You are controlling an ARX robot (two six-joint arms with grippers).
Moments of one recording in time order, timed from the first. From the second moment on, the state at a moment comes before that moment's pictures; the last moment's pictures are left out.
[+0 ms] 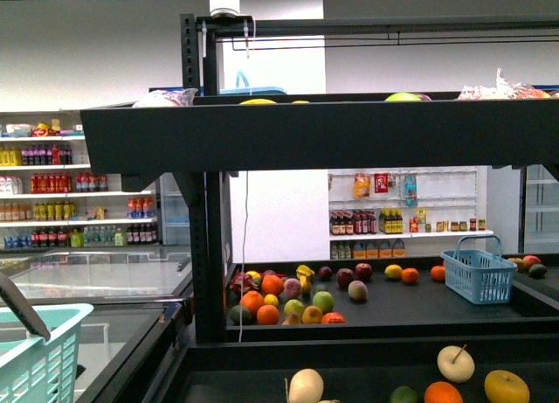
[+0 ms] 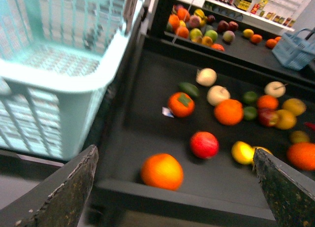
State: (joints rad) left arm 0.04 0.15 0.07 -0.14 0.14 -0.31; right arm 0.00 0.00 0.02 0.00 0.00 0.00
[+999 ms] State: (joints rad) left arm 0.41 1.58 0.94 0.51 0.47 -1.26; right arm 0.00 0.00 0.02 0.00 0.00 0.00
